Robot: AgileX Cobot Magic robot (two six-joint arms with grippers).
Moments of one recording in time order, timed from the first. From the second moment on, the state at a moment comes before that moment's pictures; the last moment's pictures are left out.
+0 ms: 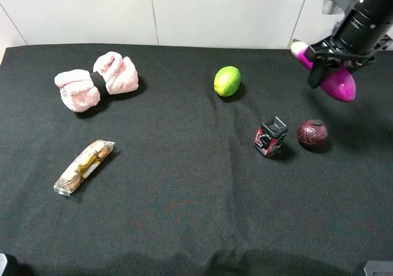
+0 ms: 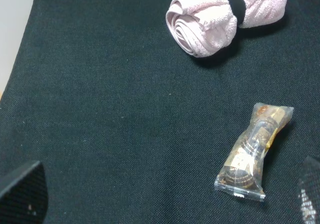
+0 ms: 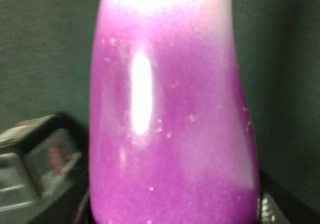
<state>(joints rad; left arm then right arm) -0.04 0.00 -0.49 0.10 1.06 -0.07 0.14 1.76 -1.27 0.12 1.02 -0.29</state>
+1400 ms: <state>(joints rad) -0.04 0.00 -0.49 0.10 1.06 -0.07 0.66 1.67 -1.27 0.13 1.00 0.32</state>
